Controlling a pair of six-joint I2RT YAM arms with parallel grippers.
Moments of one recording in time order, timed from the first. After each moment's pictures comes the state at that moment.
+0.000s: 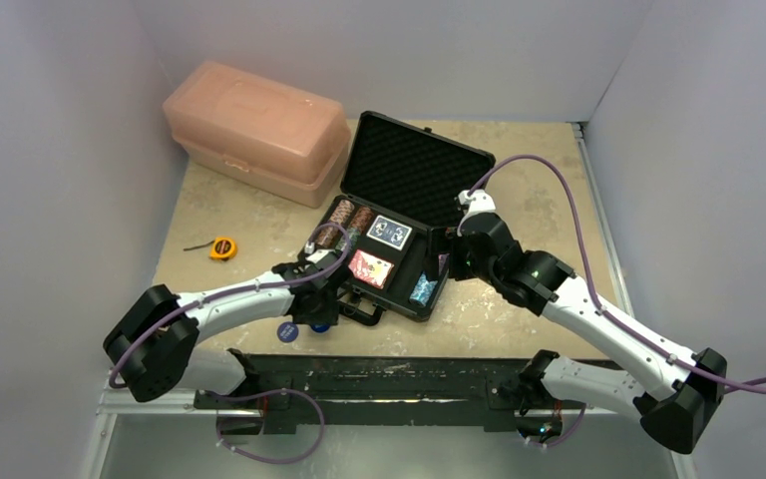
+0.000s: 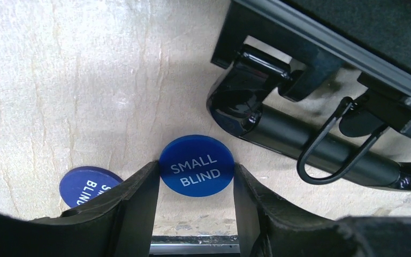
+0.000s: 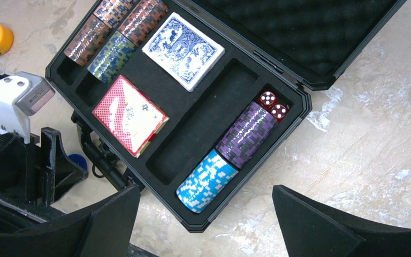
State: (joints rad) left arm -0.81 1.35 0.67 -0.65 -0.23 -0.78; right arm 0.77 1.01 0.92 -0.59 0.24 0.52
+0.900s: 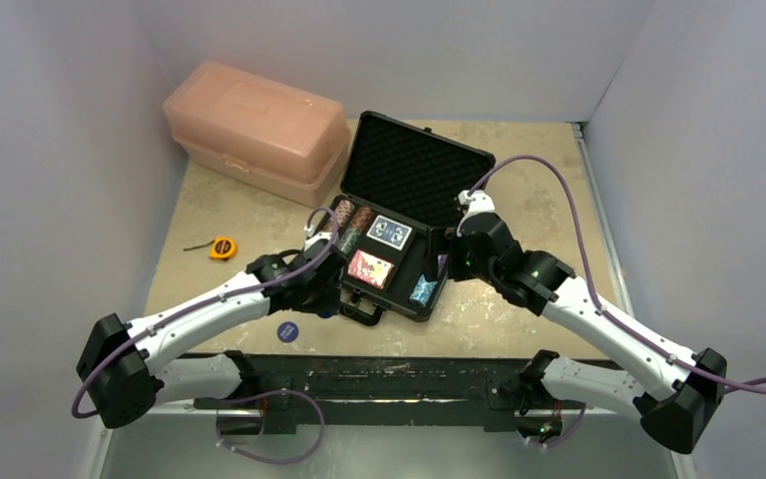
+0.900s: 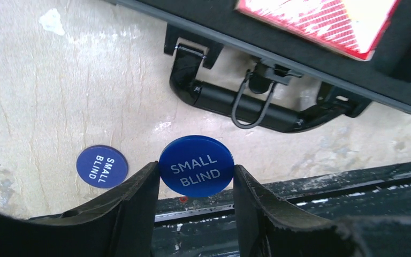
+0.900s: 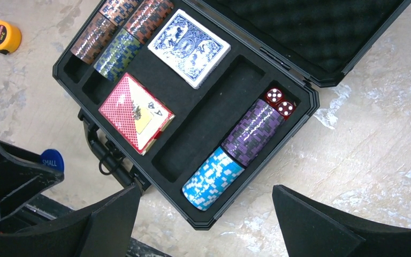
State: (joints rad) left arm -0.85 1.16 0.80 -0.81 -0.22 -0.73; right arm 0.77 1.01 0.92 -0.59 0.22 0.53
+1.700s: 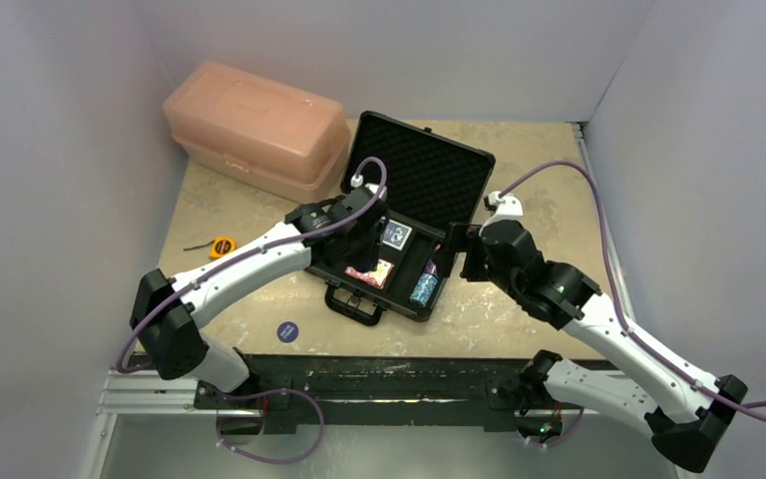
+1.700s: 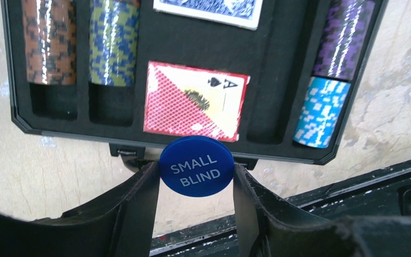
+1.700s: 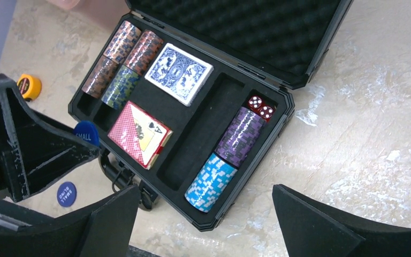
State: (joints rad) left arm -0.85 1.48 1.29 -0.86 -0.21 -0.55; right arm 0.77 0.89 0.92 -0.64 0.31 0.63
